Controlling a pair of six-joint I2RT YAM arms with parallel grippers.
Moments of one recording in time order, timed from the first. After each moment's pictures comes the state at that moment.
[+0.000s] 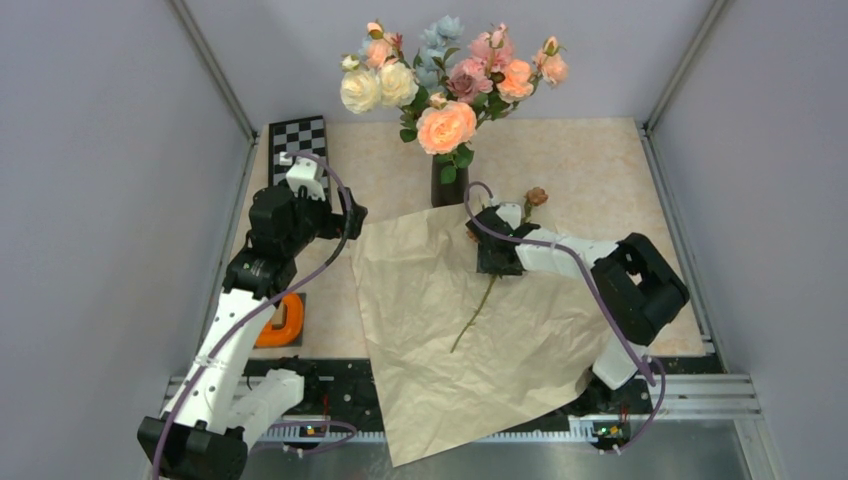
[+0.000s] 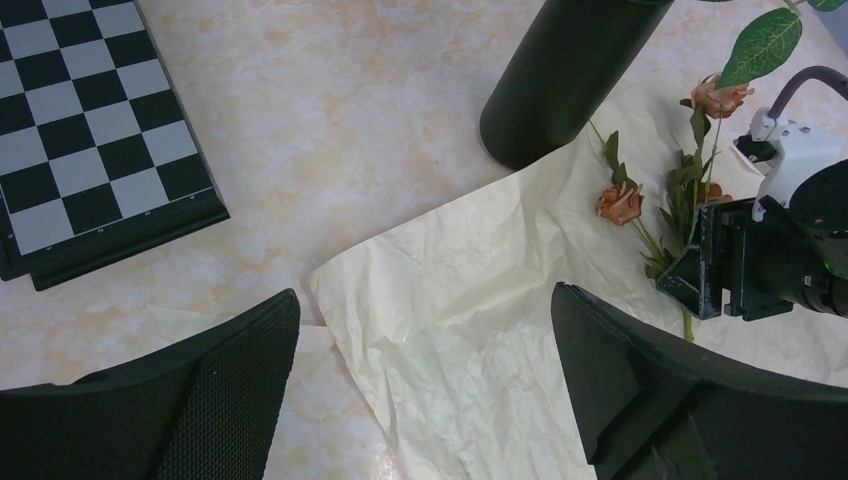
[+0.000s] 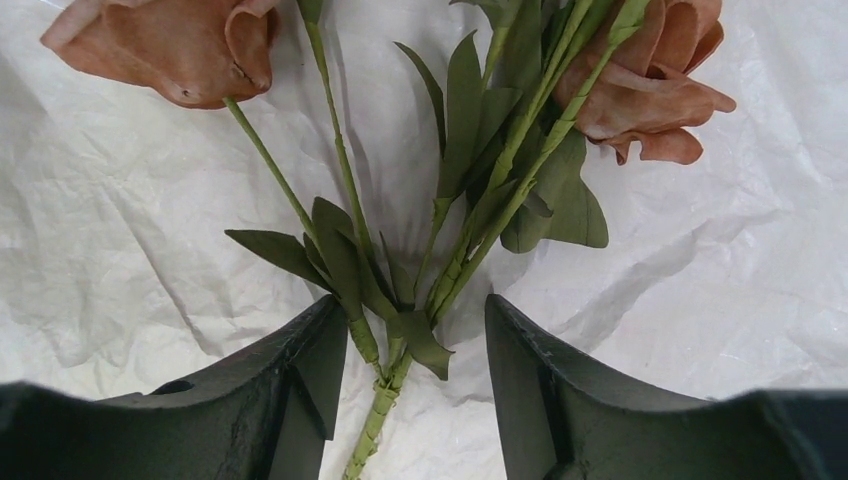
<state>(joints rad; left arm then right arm) -0.21 0.91 0.93 -0.33 0.17 -0.14 0.71 1.71 1.00 -0.45 0.40 0.70</state>
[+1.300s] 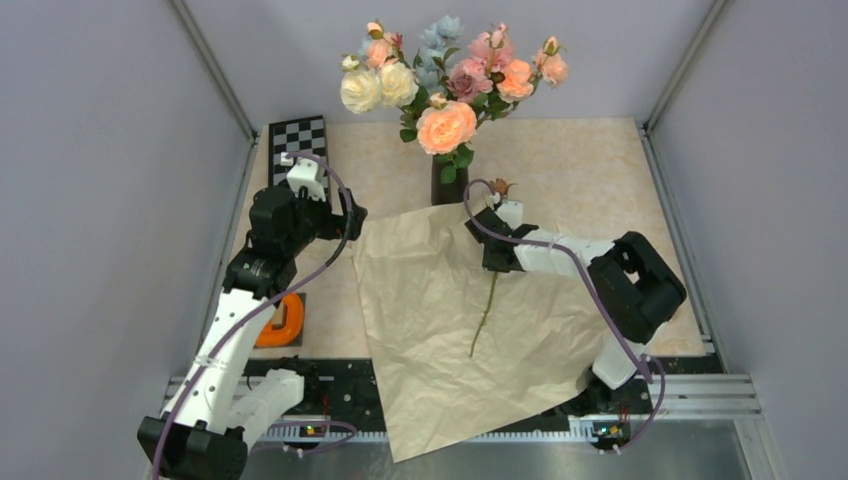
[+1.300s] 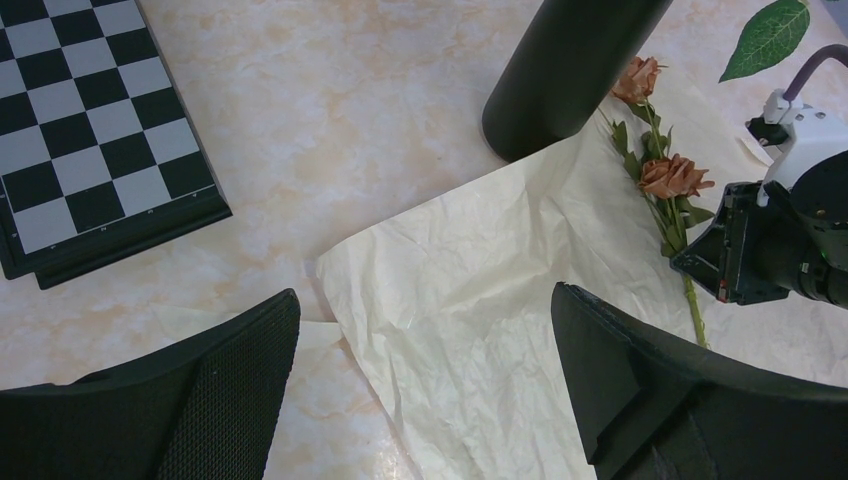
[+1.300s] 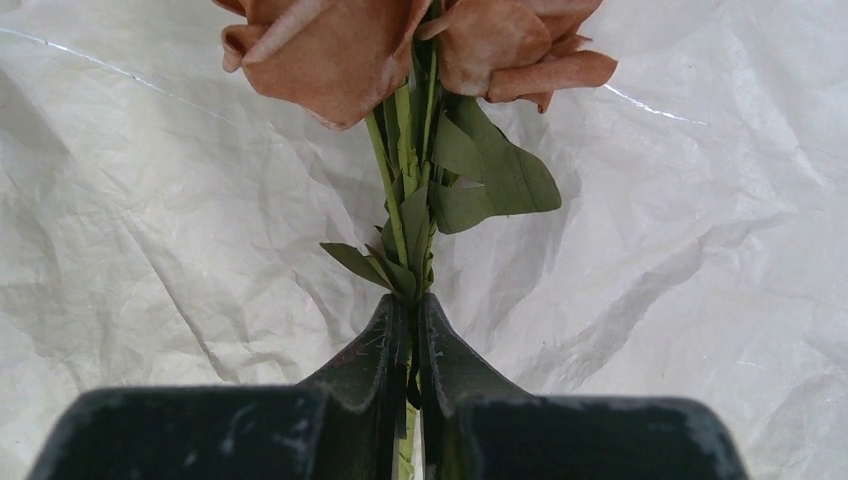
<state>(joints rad) -0.21 0.91 0.93 -0.34 0.17 -0.13 0.71 1.74 1.01 -0.40 0.46 0.74</state>
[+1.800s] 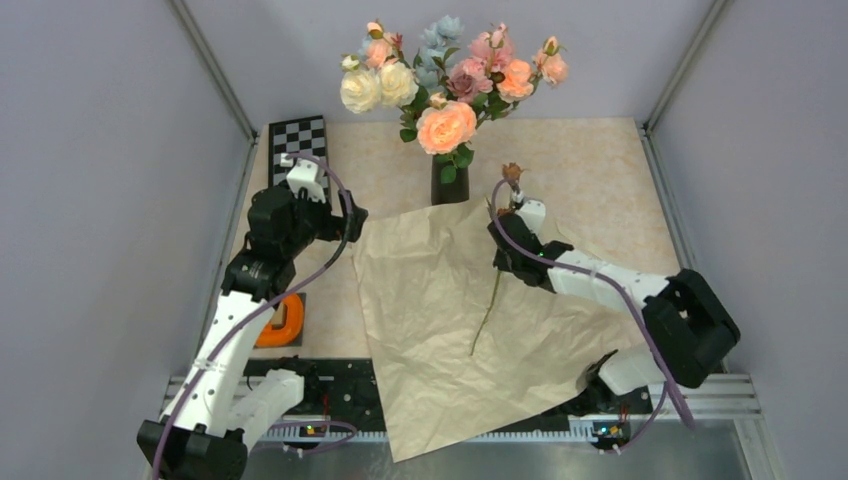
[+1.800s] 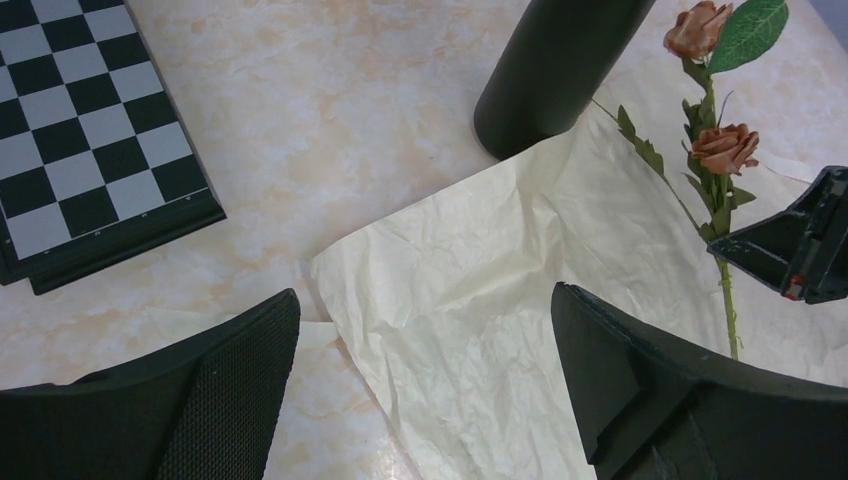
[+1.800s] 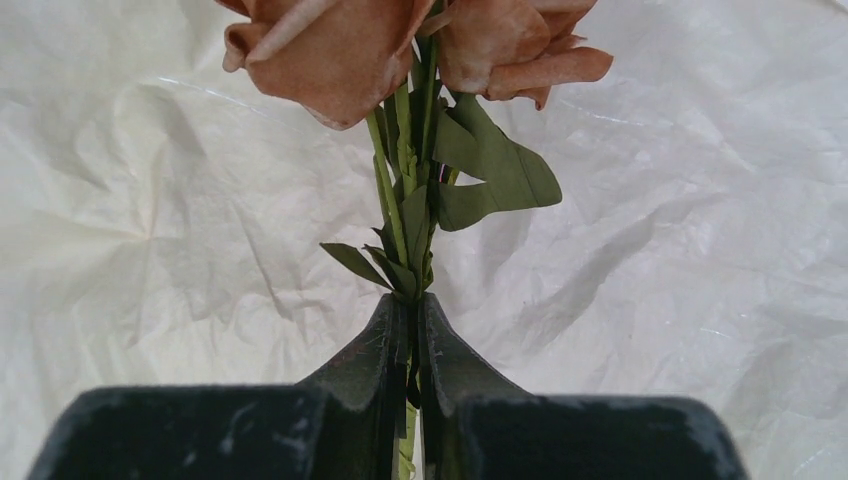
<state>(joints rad) -0.21 0.90 0.93 -0.34 0.18 -0.13 0.71 1.47 0.83 -0.26 0.46 0.76</state>
